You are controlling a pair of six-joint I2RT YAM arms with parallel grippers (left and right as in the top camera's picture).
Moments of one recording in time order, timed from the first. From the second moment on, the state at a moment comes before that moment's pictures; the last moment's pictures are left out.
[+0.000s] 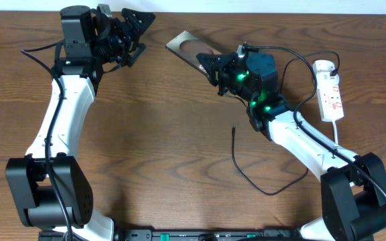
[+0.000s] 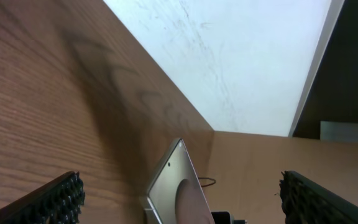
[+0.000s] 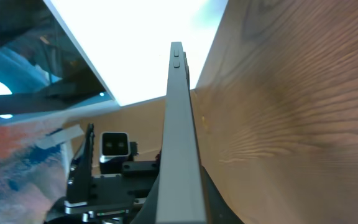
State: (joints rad) left arm 0.03 1.74 1.40 -0.17 0.73 -1.08; right arm 0.43 1.70 1.03 0.47 -0.41 1.64
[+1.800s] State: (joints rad) left arm -0.11 1.74 1.40 0.06 0.75 -1.30; right arm 0.51 1.70 1.03 0.69 -0.34 1.73
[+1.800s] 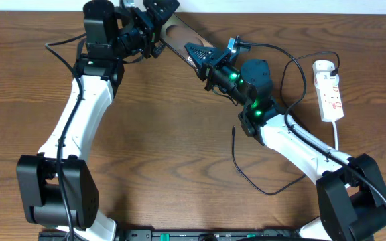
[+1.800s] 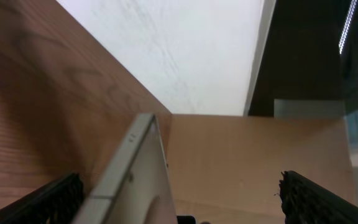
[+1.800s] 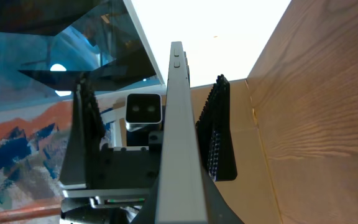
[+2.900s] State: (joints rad) left arm -0.12 1.74 1.40 0.16 0.88 -1.35; right arm 0.53 1.70 1.03 0.78 -0.30 1.78
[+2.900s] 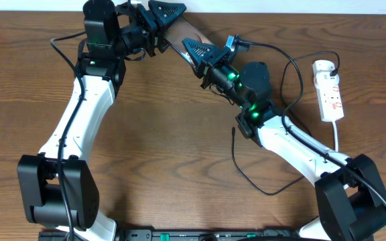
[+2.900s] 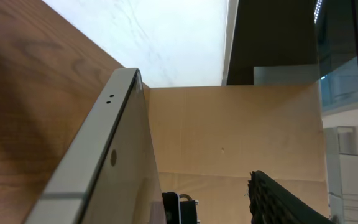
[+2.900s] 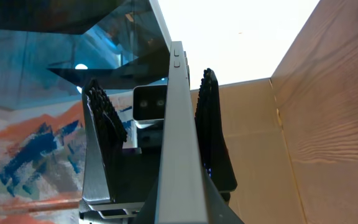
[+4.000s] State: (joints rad) left arm -0.12 1.74 1.40 0.16 0.92 -1.30; right arm 0.54 1.70 1.03 0.82 -0.28 1.79
